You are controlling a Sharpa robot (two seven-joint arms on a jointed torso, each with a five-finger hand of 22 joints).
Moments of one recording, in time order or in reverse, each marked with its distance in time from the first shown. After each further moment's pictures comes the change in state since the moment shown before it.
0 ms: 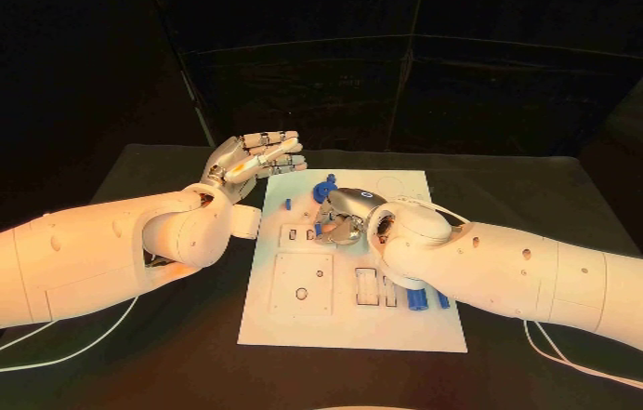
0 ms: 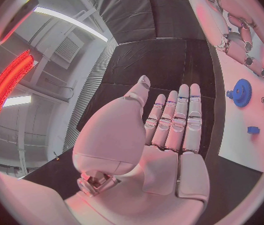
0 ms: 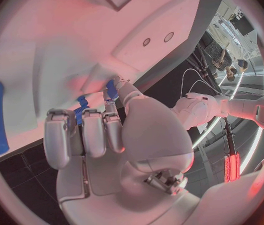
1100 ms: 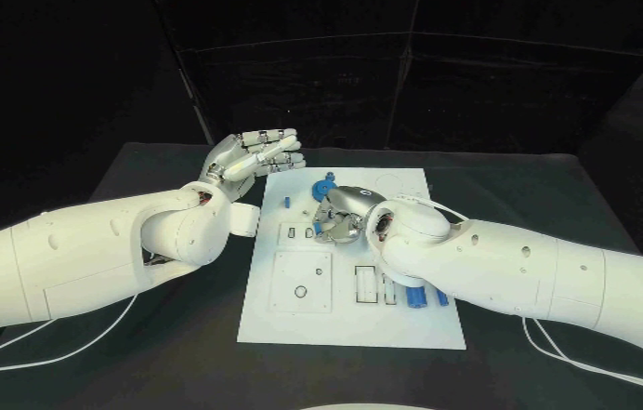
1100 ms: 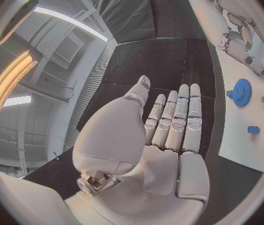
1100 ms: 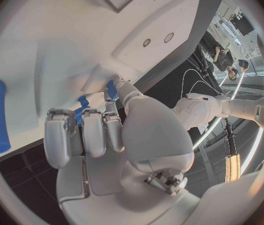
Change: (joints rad) left arm 0.000 0.000 0.000 -0.002 0.001 0.000 0.000; left_hand 0.000 0.000 0.000 0.000 0.000 0.000 0.000 0.000 0.000 0.000 0.000 0.000 0.000 0.000 0.000 0.000 -0.001 0.000 0.000 0.000 0.000 0.000; right arm 0.001 -0.001 0.001 0.005 -0.003 0.006 -0.013; right_hand -0.030 -0.030 -0.016 0.015 -0.018 -0.025 0.007 -0.020 0.004 0.000 0.007 -0.015 0.000 -0.004 0.004 0.000 0.000 0.000 -0.004 0.004 0.000 0.000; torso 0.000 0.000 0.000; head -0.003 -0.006
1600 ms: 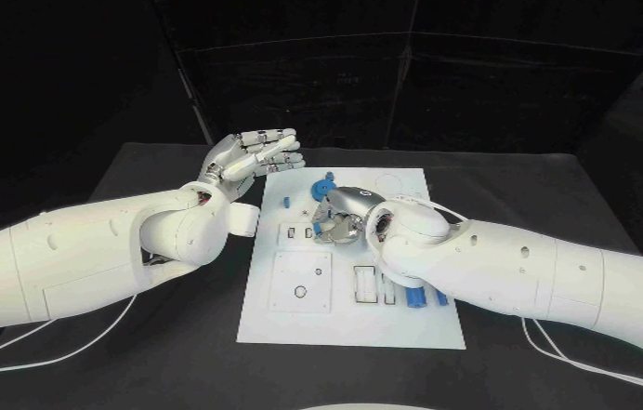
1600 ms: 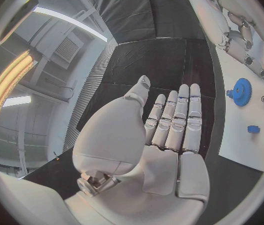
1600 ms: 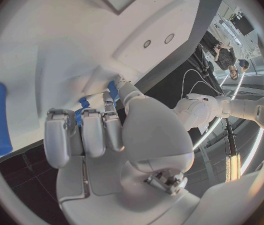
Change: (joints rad) left arm 0.000 0.000 0.000 -0.002 0.000 0.000 -0.001; left_hand 0.000 0.000 0.000 0.000 0.000 0.000 0.000 0.000 0.000 0.000 0.000 0.000 0.000 0.000 0.000 0.000 0.000 0.000 0.000 0.000 0.000 -0.001; right arm -0.002 0.000 -0.001 0.001 0.000 -0.003 -0.004; right_hand 0.006 -0.014 -0.020 0.001 -0.015 -0.055 0.012 -0.023 -0.002 0.000 0.007 -0.018 0.000 0.000 0.007 0.000 0.000 0.000 0.000 0.007 0.000 0.000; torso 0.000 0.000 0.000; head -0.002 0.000
